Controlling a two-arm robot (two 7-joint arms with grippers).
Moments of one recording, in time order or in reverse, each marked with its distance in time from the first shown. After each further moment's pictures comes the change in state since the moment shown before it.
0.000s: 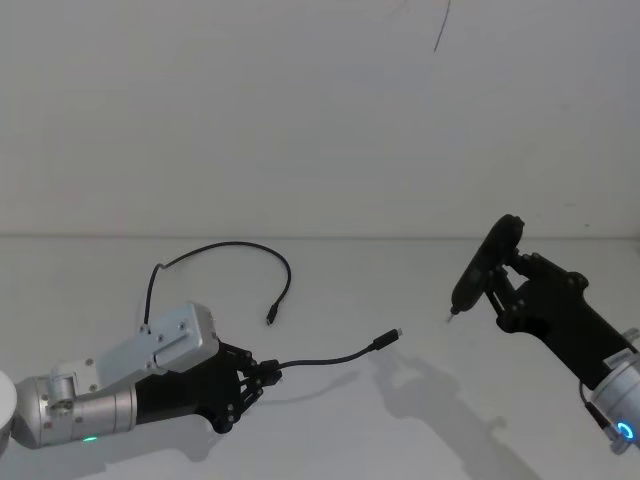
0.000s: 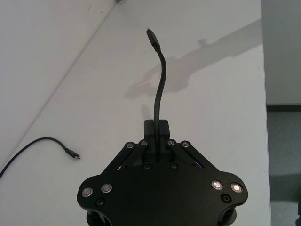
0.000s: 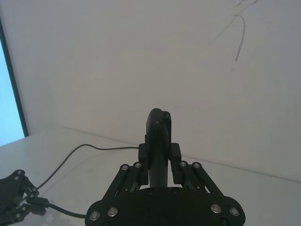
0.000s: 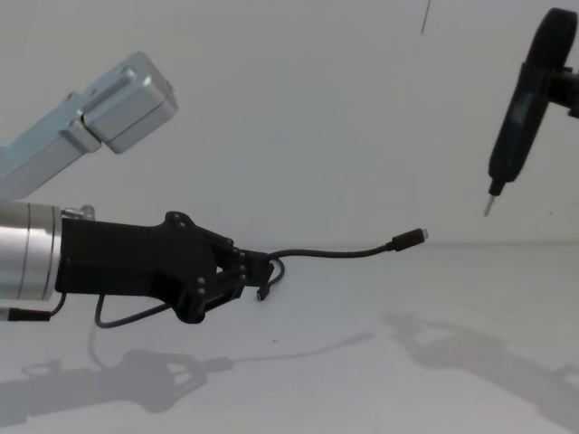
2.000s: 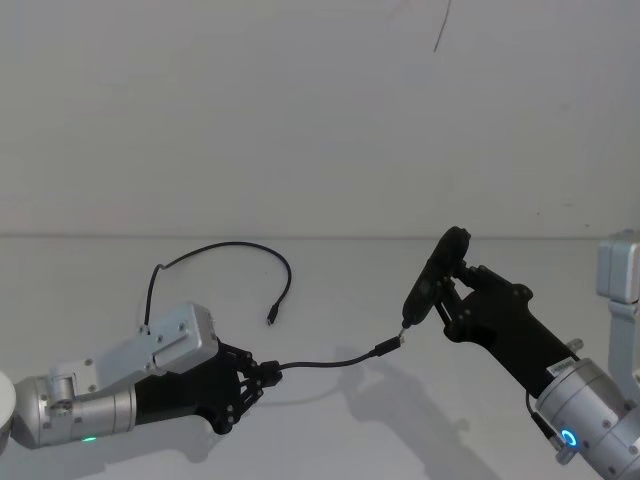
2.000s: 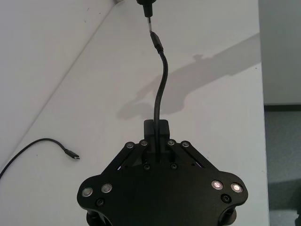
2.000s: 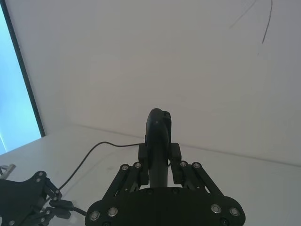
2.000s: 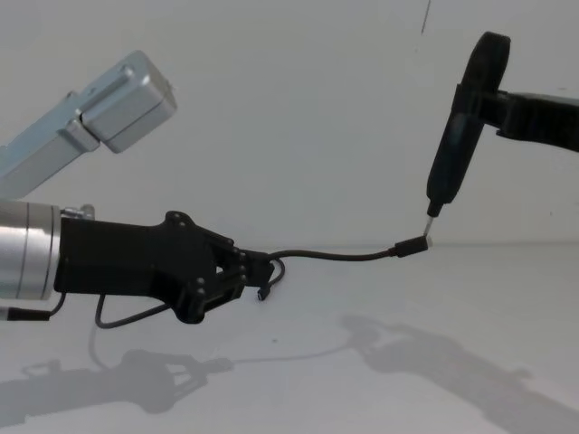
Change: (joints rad) left arm -0.001 0.003 0.001 -0.002 -0.002 -0.004 -0.007; right arm 0.026 -0.050 -0.092 0.021 0.007 0.022 -0.048
